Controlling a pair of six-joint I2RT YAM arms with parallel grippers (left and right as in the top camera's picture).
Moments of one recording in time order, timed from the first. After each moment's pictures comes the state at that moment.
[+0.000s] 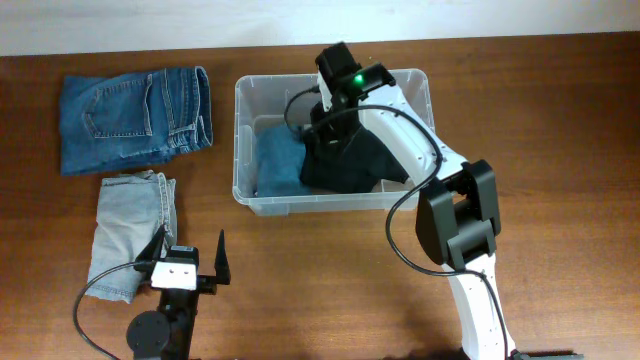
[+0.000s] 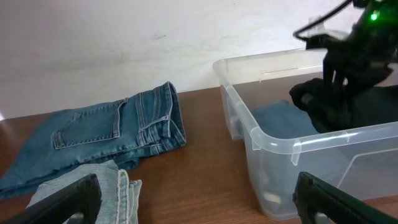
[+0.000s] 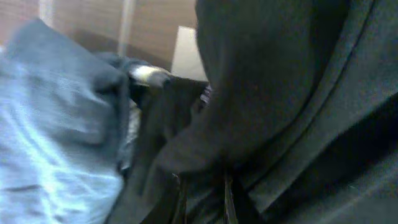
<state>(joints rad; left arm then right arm) 0.05 0.01 0.01 -0.06 0.14 0.12 0.43 2.36 2.12 -1.05 -0.18 0.23</state>
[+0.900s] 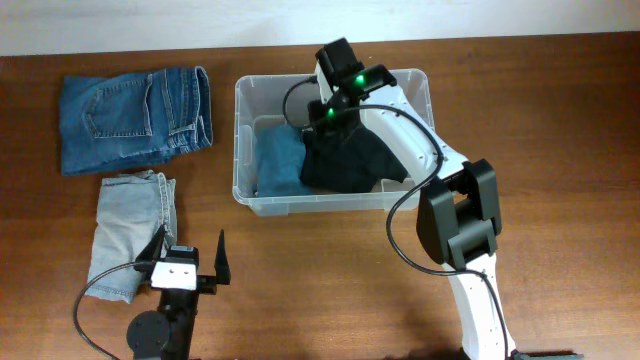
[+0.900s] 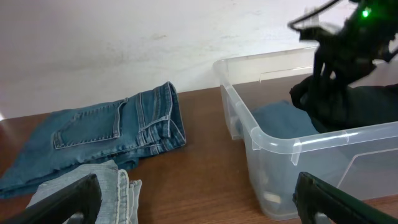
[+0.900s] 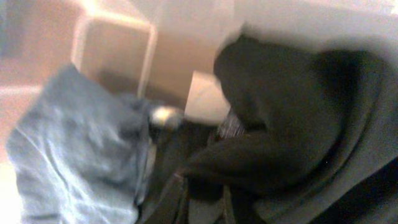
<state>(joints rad) 0.05 0.01 0.01 -0.06 0.14 0.12 0.42 2.36 2.14 -0.93 -0.17 0.22</state>
